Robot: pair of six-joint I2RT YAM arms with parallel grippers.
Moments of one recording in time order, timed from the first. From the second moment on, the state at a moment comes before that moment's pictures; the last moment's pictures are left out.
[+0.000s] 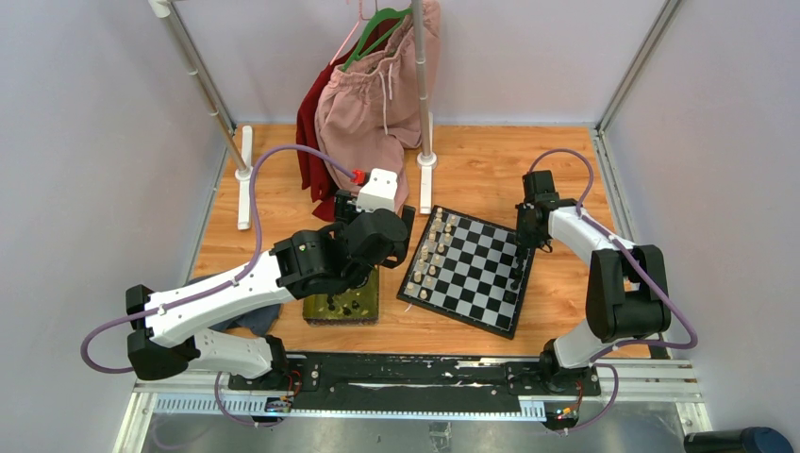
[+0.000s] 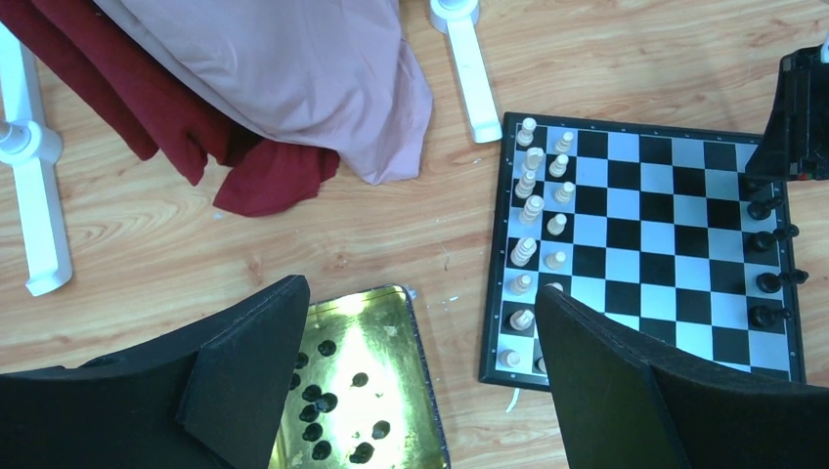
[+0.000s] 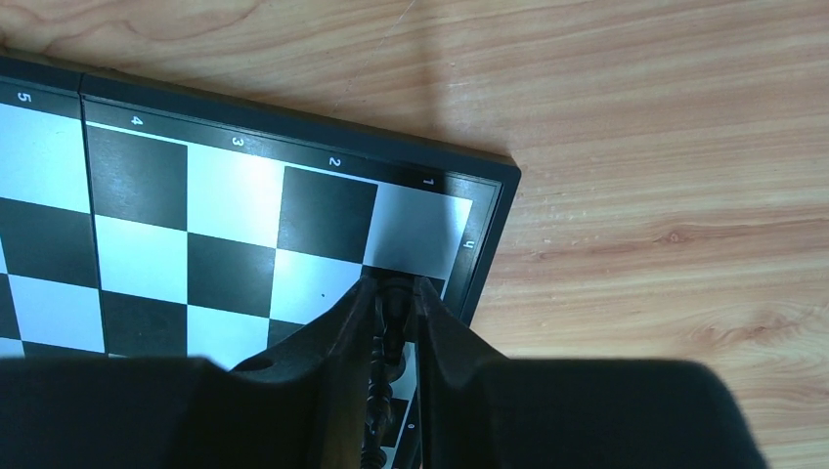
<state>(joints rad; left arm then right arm) -1.18 1.23 1.31 -0.73 -0.87 -0.48 0.12 1.54 0.94 -0.51 0.13 0.21</state>
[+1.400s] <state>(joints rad) -0.94 1.14 0.84 -0.76 -0.56 -0.76 0.36 1.39 1.11 -0.59 0.21 0.22</state>
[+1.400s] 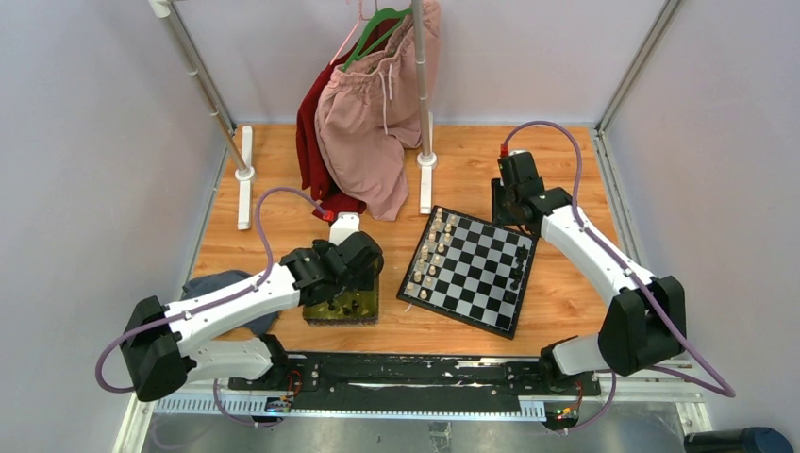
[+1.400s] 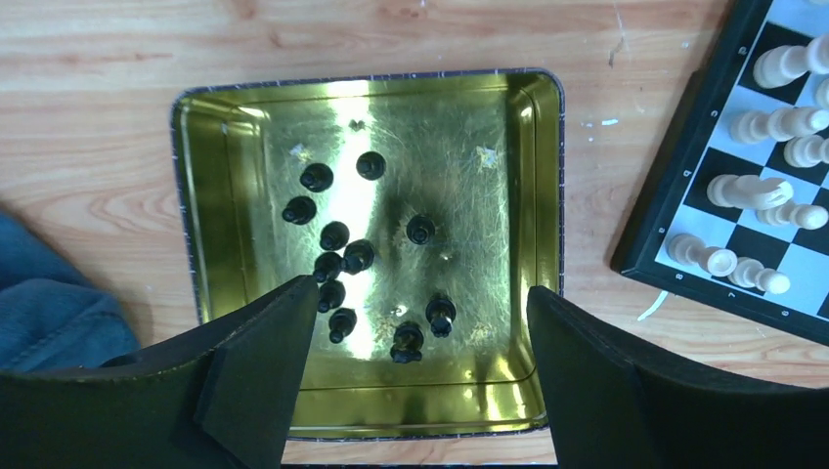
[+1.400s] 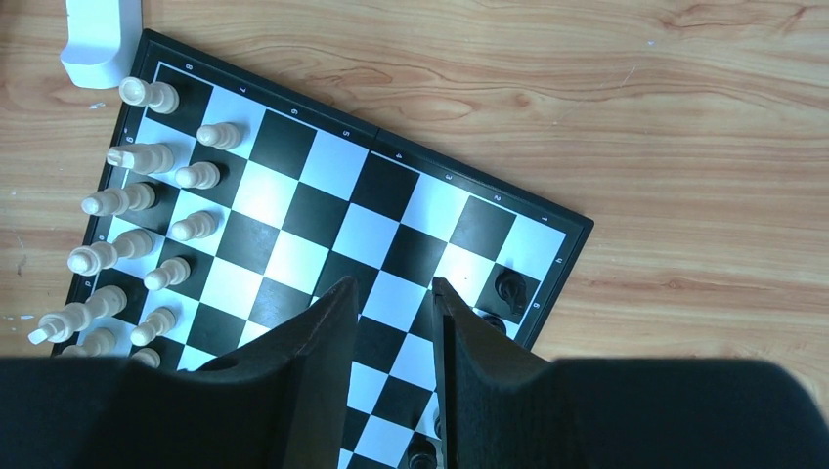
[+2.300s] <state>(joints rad) -0.79 1.34 0.76 -0.54 -0.32 -0.79 0.37 1.37 1.08 -0.59 0.24 0.22</state>
